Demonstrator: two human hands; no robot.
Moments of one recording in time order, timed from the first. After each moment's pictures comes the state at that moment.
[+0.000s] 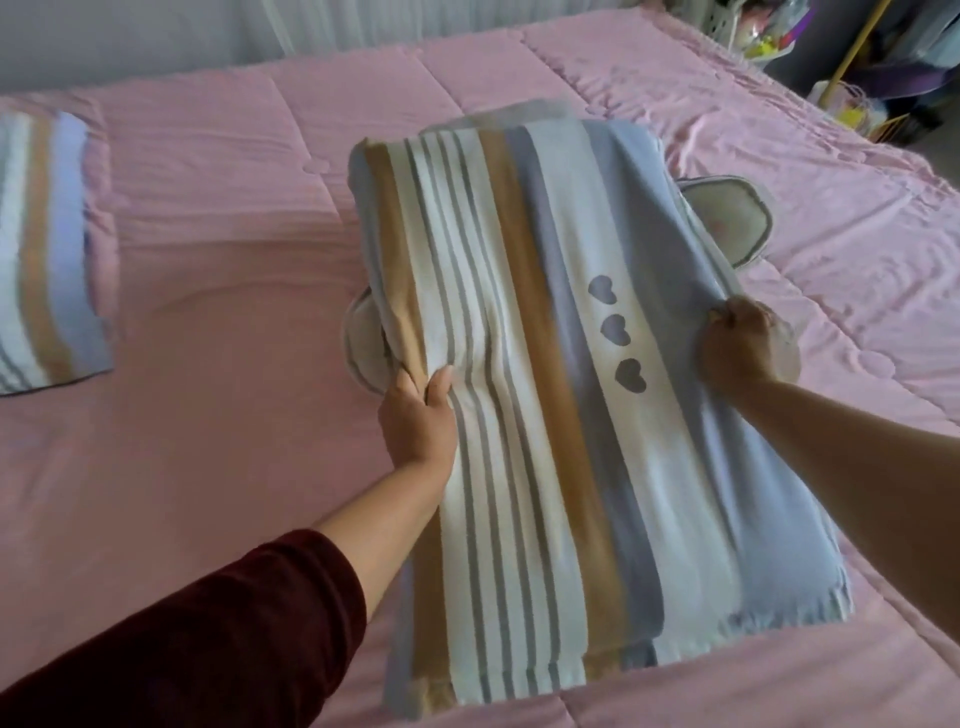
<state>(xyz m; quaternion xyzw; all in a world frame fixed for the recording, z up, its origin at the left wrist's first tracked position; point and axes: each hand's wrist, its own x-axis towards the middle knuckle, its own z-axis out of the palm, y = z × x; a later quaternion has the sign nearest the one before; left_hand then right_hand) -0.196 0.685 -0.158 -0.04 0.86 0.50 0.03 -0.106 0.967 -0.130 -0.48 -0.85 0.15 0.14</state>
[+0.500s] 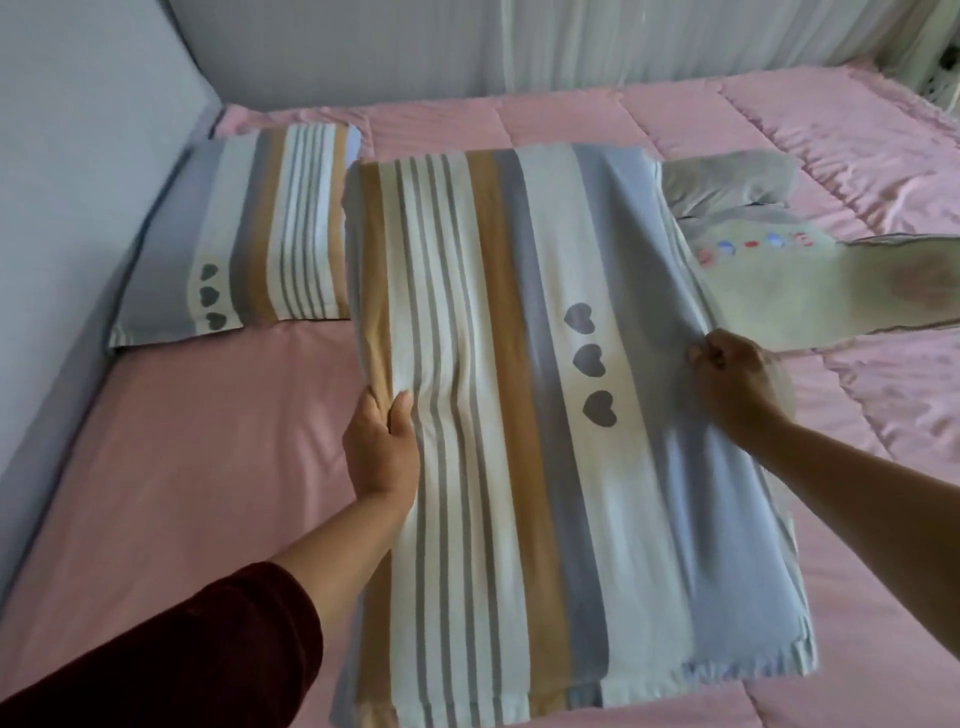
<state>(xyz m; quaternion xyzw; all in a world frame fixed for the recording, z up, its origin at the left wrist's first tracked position) -0.186 0.381 -0.117 -0.10 0.88 0.44 -0.12 -0.146 0.699 -0.081 -0.27 -0.92 0.24 0.11</state>
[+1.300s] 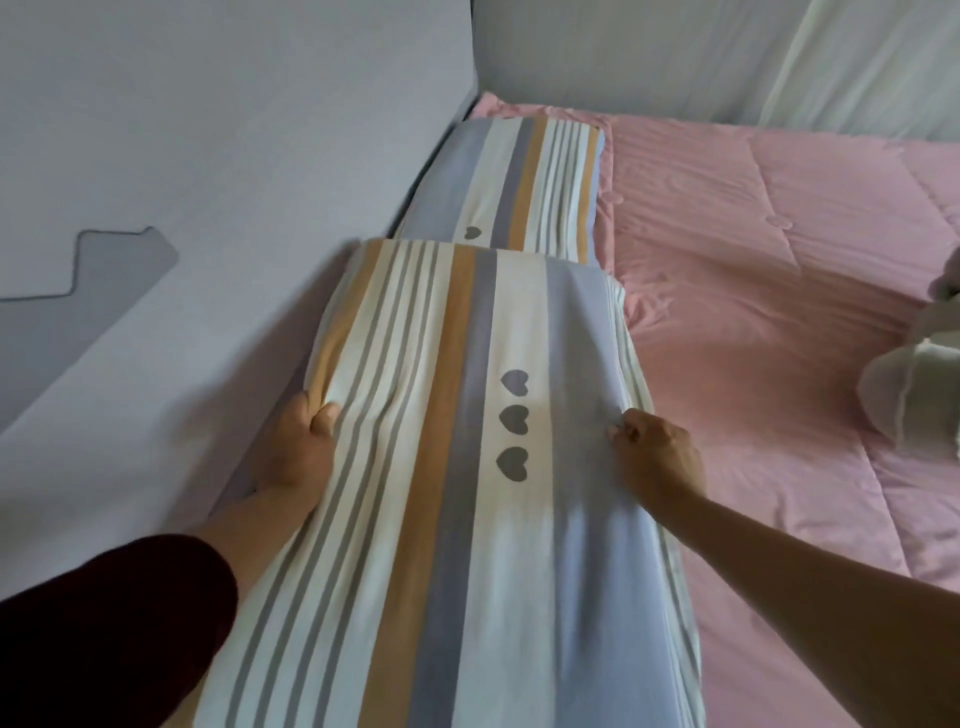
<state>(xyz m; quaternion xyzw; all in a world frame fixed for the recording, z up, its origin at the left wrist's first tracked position) -0.161 -0.024 -0.141 -0.27 0.92 0.27 -0.11 -0.185 0.316 -0.139 -0.11 -0.95 0.28 -0.02</state>
